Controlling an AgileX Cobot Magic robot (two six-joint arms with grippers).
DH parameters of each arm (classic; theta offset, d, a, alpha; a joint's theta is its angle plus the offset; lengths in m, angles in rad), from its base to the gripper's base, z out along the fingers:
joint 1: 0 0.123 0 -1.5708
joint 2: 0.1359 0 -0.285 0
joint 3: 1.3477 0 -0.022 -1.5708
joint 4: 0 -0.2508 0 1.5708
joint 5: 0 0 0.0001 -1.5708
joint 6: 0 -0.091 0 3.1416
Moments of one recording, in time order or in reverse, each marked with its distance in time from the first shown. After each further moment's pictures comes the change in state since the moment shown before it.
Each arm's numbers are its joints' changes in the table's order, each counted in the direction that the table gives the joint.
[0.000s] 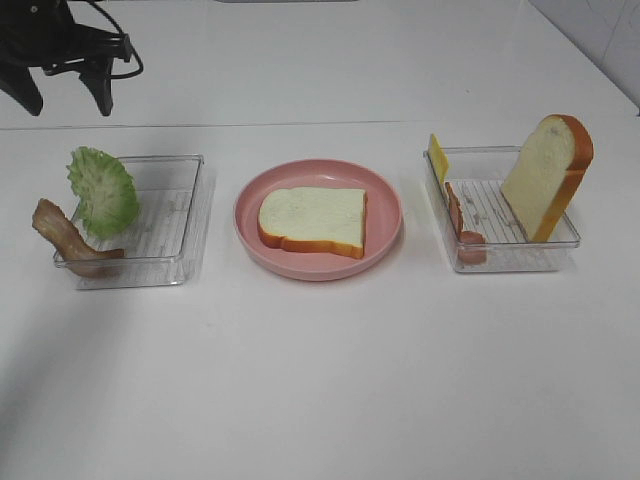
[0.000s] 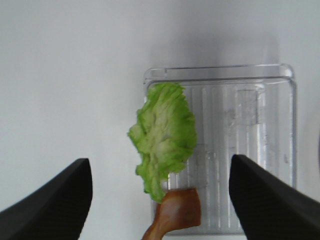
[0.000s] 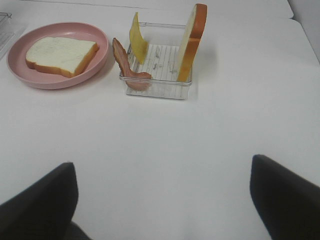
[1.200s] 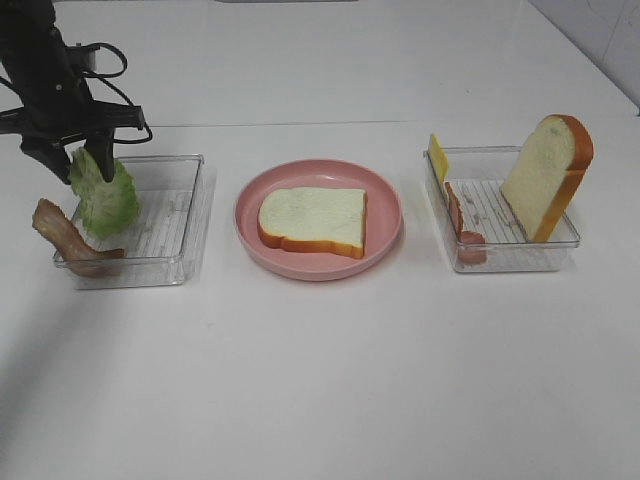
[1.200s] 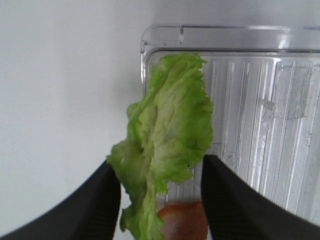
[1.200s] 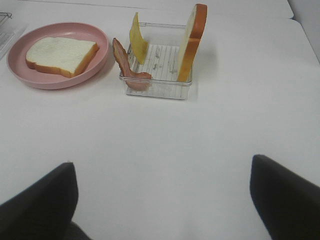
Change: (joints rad) left arm 0.029 0.127 0.068 0.077 -0.052 -0.002; right arm 0.000 0.000 0.000 0.000 0.000 0.000
